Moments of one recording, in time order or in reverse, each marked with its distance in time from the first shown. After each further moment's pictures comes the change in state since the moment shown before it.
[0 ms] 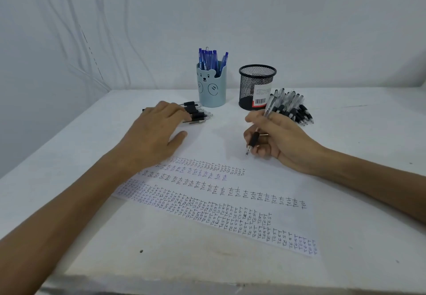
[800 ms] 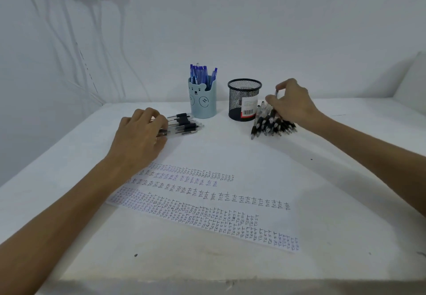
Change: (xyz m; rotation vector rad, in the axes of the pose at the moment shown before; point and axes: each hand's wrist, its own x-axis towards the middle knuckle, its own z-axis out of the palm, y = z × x) left_hand -0.001 -0.010 0.000 0.106 0.114 -0.207; right_hand 0.062 -0.043 -0.083 -0.924 0.569 -0.134
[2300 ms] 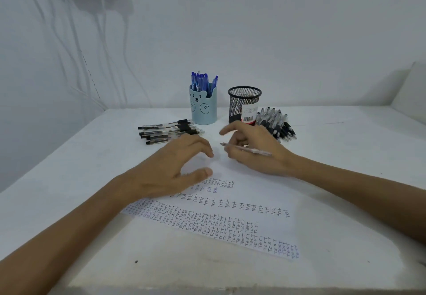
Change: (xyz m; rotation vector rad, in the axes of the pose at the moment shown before) left_hand -0.012 0.054 -0.019 -0.521 -0.342 0.303; right_hand -0.086 -0.029 0.043 0.189 -0.390 -0.508
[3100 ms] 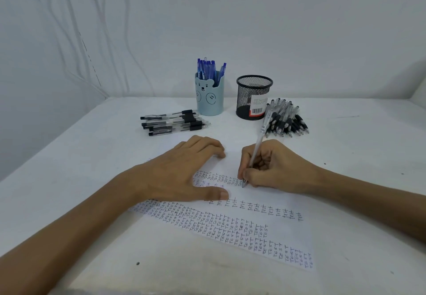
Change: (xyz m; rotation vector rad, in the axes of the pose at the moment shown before) left_hand 0.002 0.008 0.006 0.069 -0.213 -0.042; right_hand -0.035 -0.019 0.003 0.387 -0.234 0.156
